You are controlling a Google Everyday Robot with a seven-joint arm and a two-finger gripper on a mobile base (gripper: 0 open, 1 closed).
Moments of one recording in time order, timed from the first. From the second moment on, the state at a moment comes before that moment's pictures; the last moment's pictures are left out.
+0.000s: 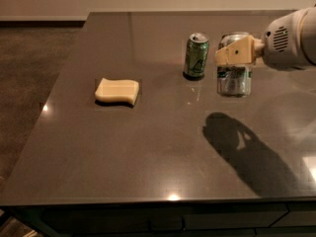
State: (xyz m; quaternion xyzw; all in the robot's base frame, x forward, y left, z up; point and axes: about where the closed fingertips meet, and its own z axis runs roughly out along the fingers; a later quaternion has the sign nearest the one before) arm 0.516 -0.164 0.987 -0.90 -0.10 -0.39 0.17
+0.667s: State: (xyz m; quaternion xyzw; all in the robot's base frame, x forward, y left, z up) arm 0.501 -0.177 0.967 -0.86 -0.15 -0.45 0.21
